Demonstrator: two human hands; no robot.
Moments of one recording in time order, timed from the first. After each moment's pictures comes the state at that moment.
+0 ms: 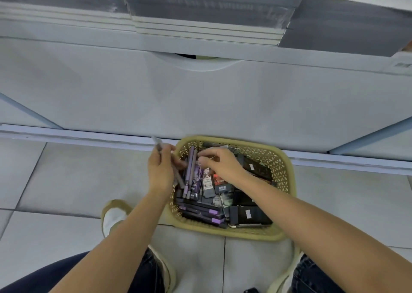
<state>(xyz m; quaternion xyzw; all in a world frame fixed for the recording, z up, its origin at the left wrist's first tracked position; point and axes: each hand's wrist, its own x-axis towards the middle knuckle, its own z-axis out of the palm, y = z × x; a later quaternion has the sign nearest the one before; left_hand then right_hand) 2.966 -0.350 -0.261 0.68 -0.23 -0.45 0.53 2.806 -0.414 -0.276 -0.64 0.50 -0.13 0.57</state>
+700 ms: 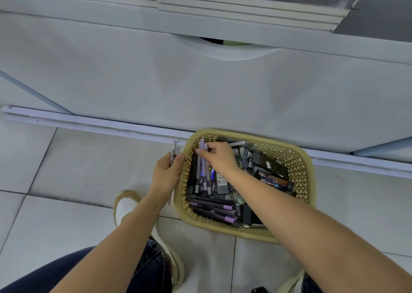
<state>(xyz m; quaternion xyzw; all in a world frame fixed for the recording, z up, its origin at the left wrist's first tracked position) 2.992 -0.332 -0.283 0.71 -0.23 -0.51 0.42 2.860 -0.418 -0.320 -0.58 0.56 -0.17 0.57</state>
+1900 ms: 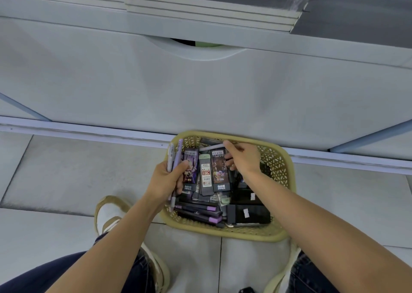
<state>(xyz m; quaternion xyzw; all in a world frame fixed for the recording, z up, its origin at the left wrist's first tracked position) 2.965 -0.333 -0.281 0.65 -0.25 -0.59 0.41 2.776 -0.428 -0.306 -0.40 0.70 -0.27 0.53</state>
